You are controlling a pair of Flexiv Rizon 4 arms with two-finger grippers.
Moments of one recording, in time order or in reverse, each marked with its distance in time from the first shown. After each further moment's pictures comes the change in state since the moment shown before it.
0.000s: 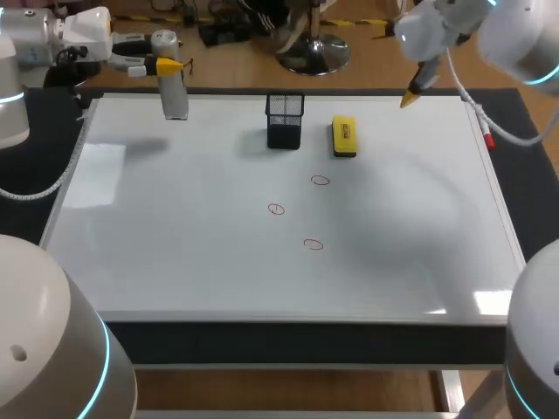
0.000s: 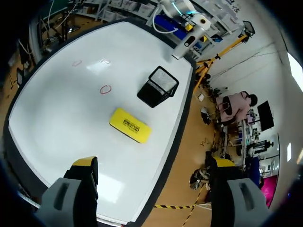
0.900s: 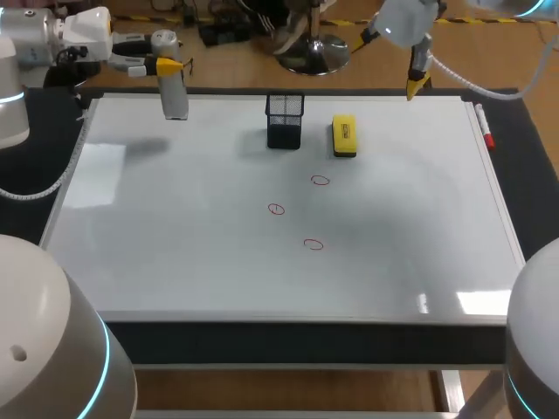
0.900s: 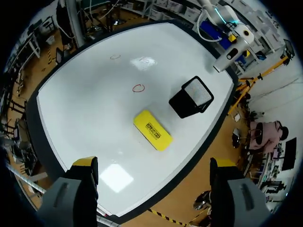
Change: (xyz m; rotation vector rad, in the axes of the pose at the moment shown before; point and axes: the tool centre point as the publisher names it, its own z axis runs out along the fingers) left arm 0.000 0.000 0.000 0.000 0.000 0.000; right arm 0.007 0.016 0.011 -0.041 0.349 -0.271
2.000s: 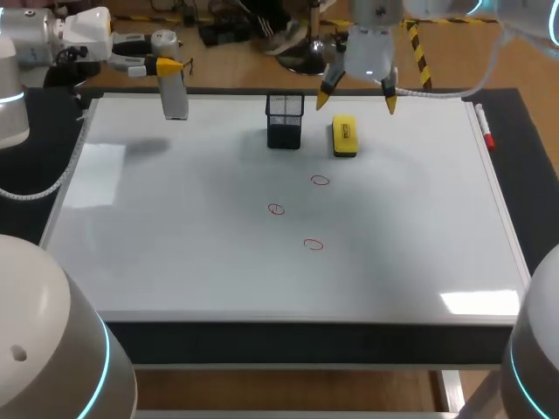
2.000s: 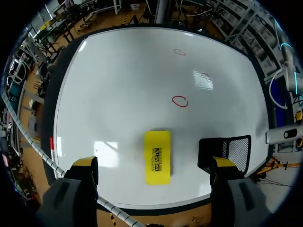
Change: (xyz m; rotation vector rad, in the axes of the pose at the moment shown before) left arm 0.000 0.000 0.000 0.000 0.000 0.000; right arm 0.005 0.032 0.077 -0.048 0.289 -0.638
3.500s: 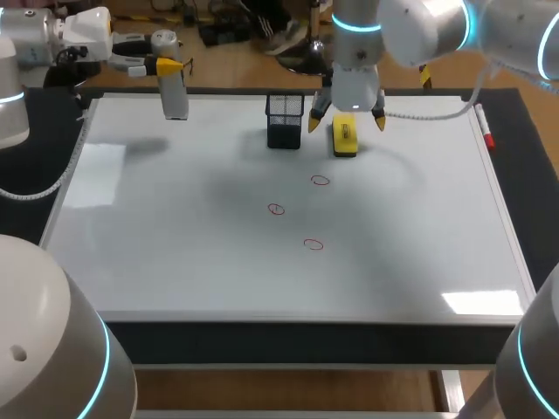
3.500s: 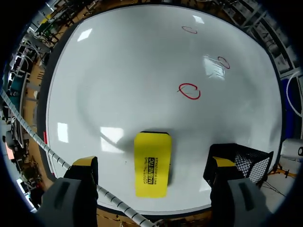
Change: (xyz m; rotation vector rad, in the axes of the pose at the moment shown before) left arm 0.000 0.000 0.000 0.000 0.000 0.000; right arm -0.010 -0.001 0.050 0.149 0.083 -0.051
